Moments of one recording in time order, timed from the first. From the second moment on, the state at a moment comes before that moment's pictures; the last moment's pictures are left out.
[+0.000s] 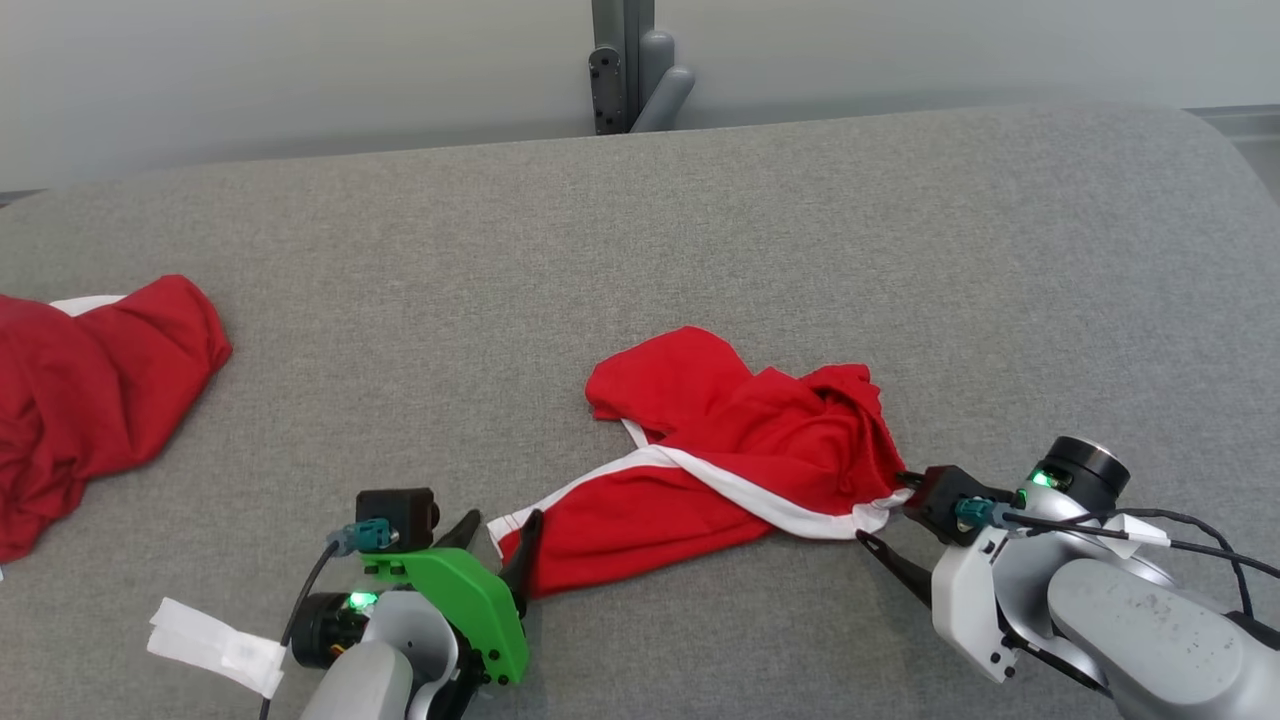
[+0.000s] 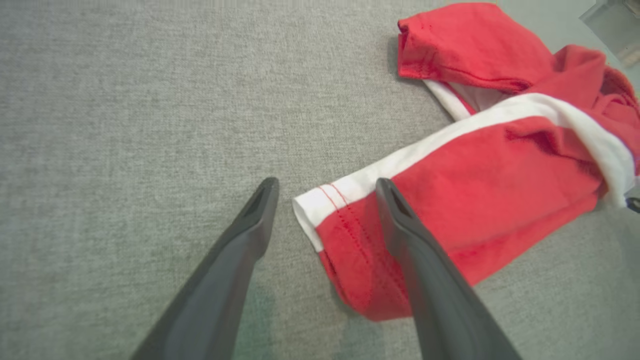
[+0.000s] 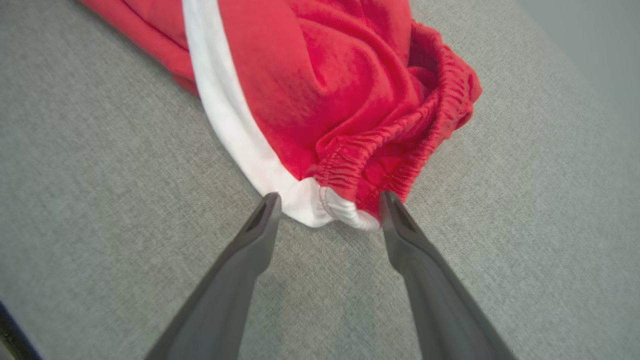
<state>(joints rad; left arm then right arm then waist) -0.28 0.05 -0.30 0.60 -0.46 -0.13 0.10 -0.56 -0.57 1.03 0.45 0.41 0.13 0.02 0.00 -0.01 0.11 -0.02</state>
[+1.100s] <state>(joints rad) -0.34 0.37 -0.36 -0.27 -0.83 -0.10 0.31 -0.58 -0.80 0.71 -0.06 1.25 0.13 0.10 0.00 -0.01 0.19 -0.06</state>
